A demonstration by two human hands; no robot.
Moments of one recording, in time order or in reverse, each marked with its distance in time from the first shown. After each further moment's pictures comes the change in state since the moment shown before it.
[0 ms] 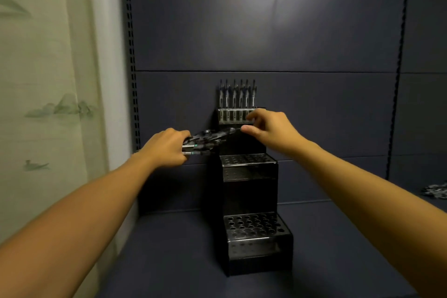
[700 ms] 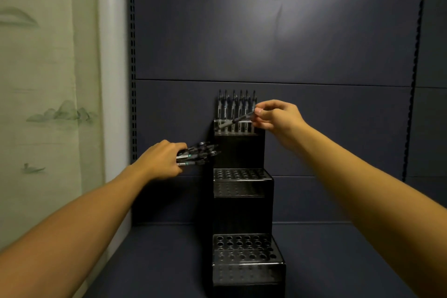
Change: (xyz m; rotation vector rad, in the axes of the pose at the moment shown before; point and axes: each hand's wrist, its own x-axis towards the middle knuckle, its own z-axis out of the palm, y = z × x) left_hand 0.010 0.001 0.018 -0.089 -0.024 -0.091; right_hand 0.048 0.018 -0.023 1.076 0.138 0.372
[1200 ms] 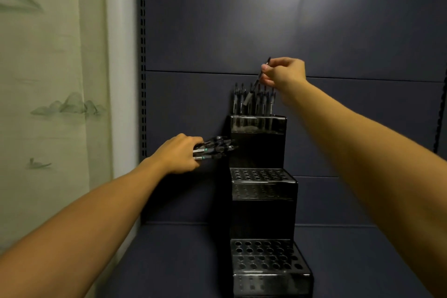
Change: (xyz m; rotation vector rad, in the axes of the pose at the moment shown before) left_hand 0.021 -0.011 0.007 -0.100 -0.004 0.044; right_hand 0.092 -0.035 0.050 -0.080 0.204 -0.112
